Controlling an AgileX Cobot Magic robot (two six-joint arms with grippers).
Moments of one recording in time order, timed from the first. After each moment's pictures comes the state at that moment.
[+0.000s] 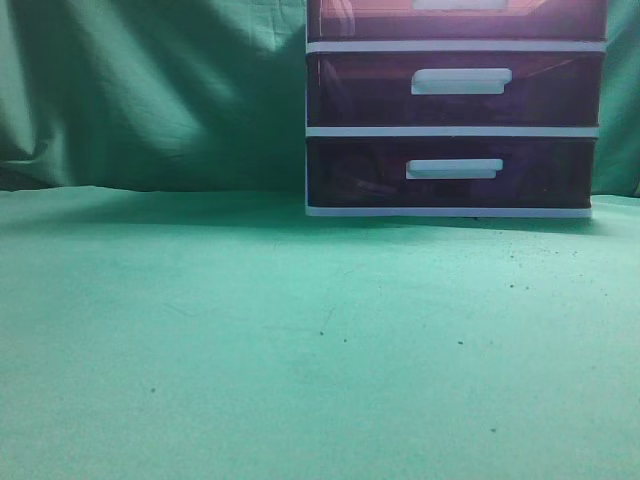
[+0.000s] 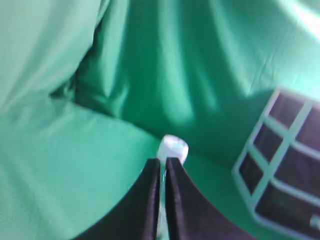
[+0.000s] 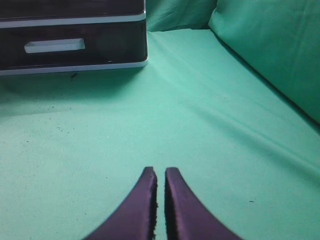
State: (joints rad) left arm 0.07 -0.02 0.02 -0.25 -0.07 -0.14; right arm -0.01 -0.01 0.03 -0.16 0.39 0.19
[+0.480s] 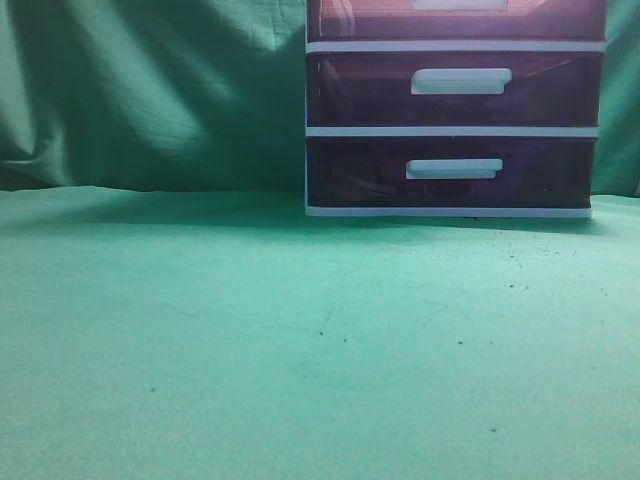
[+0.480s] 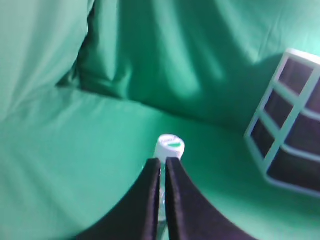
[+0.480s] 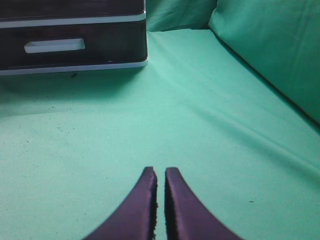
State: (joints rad) left arm 0.07 0.13 -0.21 -0.06 0.15 -0.22; right arm -0.01 -0.01 0.03 -0.16 0.39 0.19
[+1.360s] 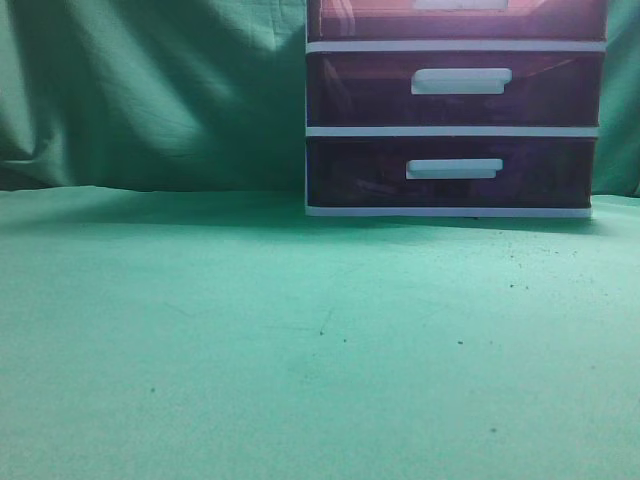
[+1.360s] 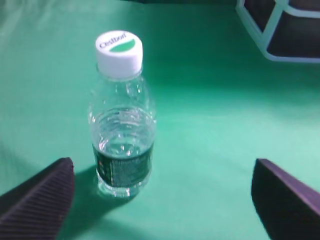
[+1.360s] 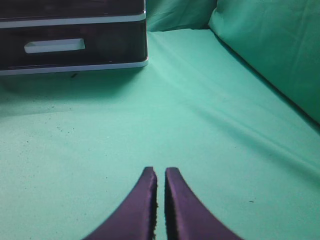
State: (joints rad) left arm -0.12 0.71 -0.26 -0.07 0.02 -0.03; right arm -0.01 -0.01 0.03 -0.16 0.39 0.19
